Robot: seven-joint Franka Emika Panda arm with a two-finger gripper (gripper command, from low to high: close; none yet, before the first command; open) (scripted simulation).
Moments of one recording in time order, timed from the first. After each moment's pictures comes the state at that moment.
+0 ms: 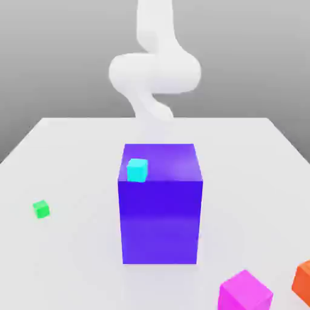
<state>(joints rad) 0.02 -0.71 0.01 -2.30 0.00 2.33 0.78</state>
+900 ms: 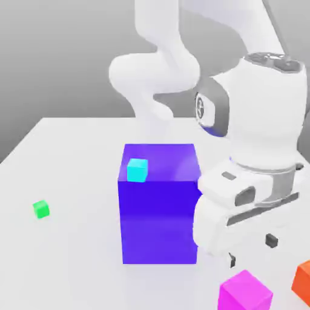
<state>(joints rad) 0.19 0.28 0.11 -2.31 -0.07 2.61 0.58</state>
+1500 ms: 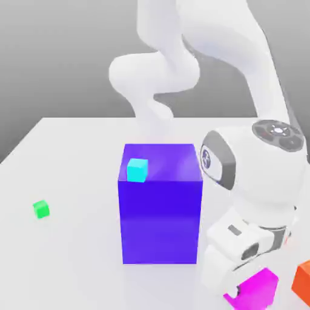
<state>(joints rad) 0.18 0.28 0.06 -2.34 -0.08 2.63 0.62</state>
